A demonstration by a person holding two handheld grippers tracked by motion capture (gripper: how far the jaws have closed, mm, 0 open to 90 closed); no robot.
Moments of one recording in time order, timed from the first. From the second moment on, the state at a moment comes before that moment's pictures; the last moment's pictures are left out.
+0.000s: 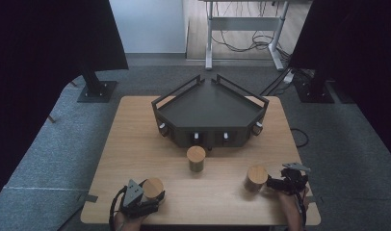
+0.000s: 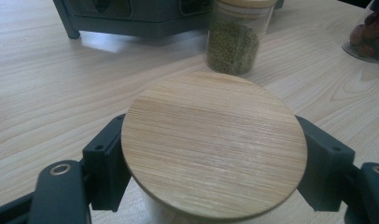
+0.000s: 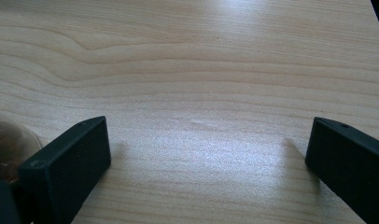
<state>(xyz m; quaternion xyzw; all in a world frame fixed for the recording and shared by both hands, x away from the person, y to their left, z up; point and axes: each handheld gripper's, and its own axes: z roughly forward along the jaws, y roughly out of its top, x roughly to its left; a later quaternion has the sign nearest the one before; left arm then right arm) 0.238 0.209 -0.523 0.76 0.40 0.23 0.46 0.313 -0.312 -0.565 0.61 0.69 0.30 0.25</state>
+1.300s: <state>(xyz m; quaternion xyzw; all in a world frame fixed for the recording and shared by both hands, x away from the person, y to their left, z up) 0.254 0.207 -0.494 0.75 0.41 0.25 0.46 0.314 -0.312 -0.565 0.61 0.69 0.30 0.25</state>
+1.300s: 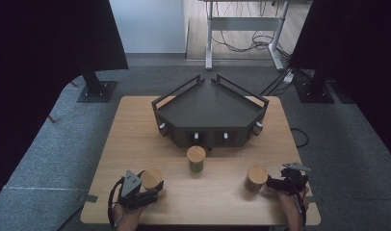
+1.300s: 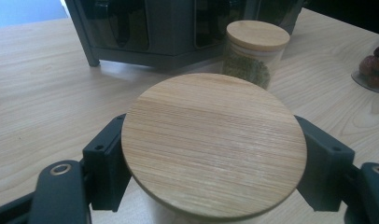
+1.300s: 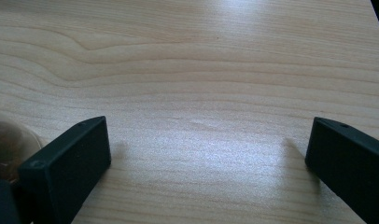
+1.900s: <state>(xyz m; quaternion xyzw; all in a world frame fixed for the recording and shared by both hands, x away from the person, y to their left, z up) 0.272 0.208 -0.480 0.74 0.41 0.24 0.47 0.314 -0.312 -0.565 0.61 0.69 0.30 0.25</state>
